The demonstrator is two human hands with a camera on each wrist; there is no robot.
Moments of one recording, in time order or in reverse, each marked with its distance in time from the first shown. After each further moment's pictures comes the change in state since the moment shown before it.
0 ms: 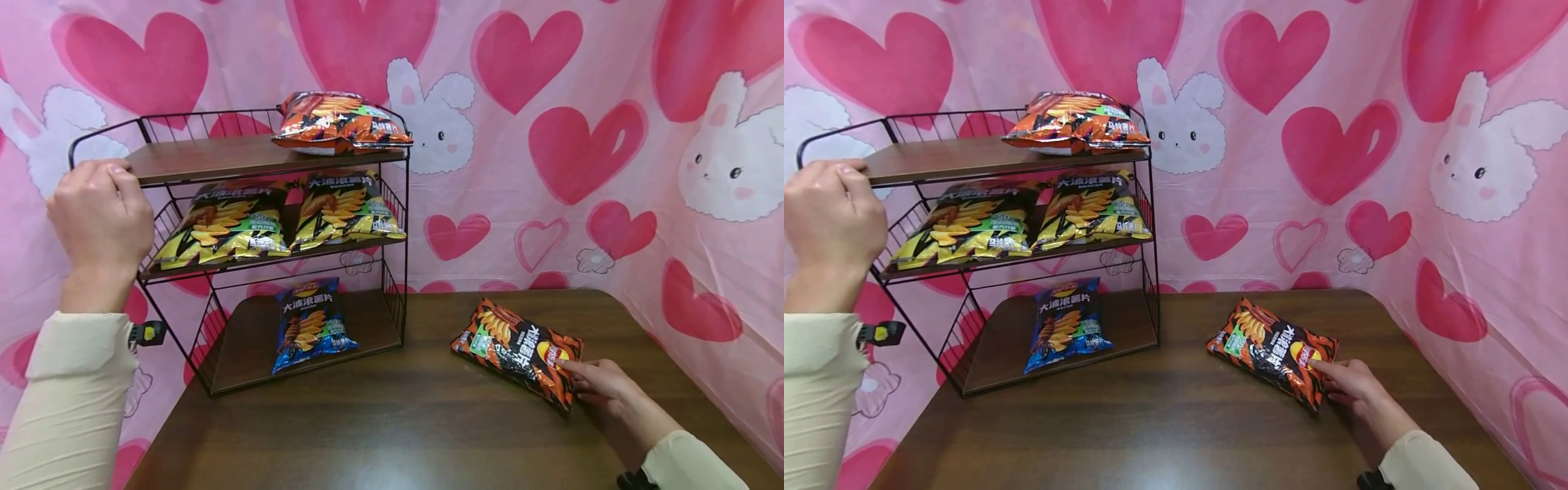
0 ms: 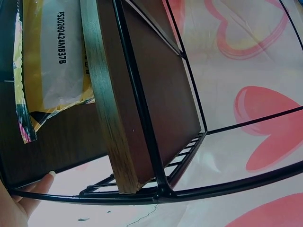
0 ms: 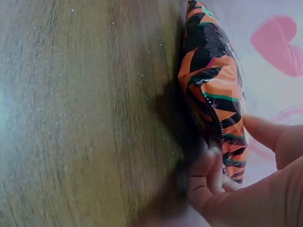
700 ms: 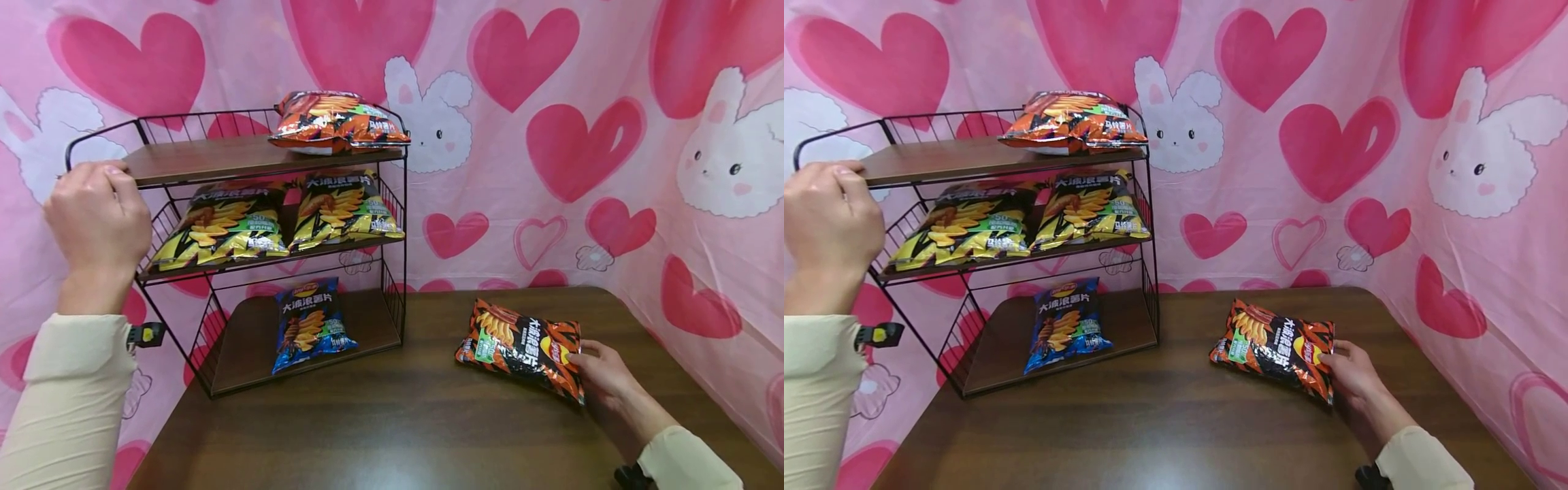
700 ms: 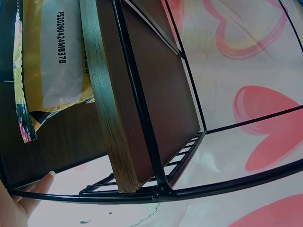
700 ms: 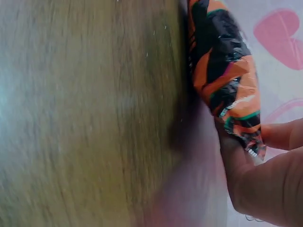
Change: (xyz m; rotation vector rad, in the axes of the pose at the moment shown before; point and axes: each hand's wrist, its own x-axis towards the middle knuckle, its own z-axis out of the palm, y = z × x) left_hand -0.001 0.000 0.000 0.008 -0.015 -0.005; right_hand 0.010 0.002 -0.002 0.089 0.025 -0.165
